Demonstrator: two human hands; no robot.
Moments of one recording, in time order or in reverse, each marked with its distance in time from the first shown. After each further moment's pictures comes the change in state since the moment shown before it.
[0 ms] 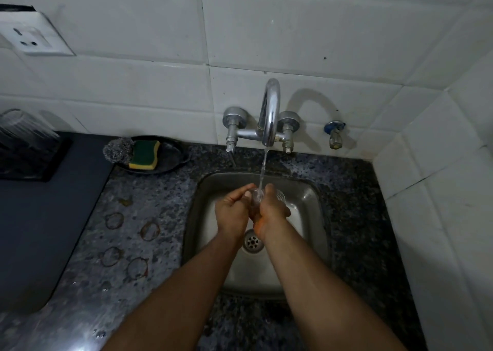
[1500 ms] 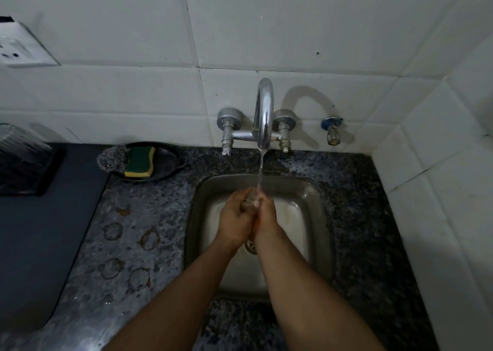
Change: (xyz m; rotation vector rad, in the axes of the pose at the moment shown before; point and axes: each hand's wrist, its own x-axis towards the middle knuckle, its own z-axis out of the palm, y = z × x) left_hand 0.000 0.005 -0.014 0.551 -0.221 0.124; right_hand 0.015 0.020 0.009 0.167 -0.296 0.087
